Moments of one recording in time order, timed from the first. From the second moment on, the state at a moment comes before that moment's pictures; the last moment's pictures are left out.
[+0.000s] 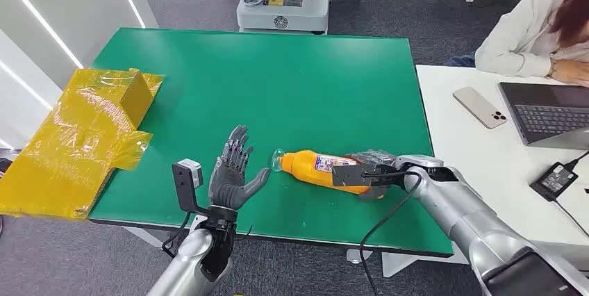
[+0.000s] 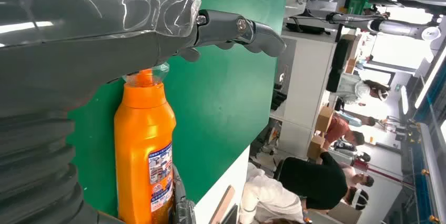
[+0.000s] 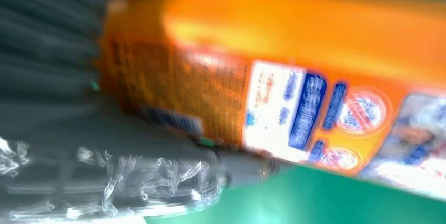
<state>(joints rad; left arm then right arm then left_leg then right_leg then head) -0.20 -0.13 -0.26 -1.09 0.14 0.04 -0.42 -0.87 -0.16 1.07 -0.47 0.39 0.51 -0.16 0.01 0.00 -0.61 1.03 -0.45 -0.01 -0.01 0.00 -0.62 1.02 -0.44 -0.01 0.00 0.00</state>
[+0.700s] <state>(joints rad) -0.12 -0.12 -0.24 -1.16 0.14 0.06 -0.45 -0.70 -0.19 0.96 -0.57 0.22 0.27 -0.37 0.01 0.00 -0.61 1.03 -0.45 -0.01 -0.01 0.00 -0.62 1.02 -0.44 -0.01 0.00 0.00</state>
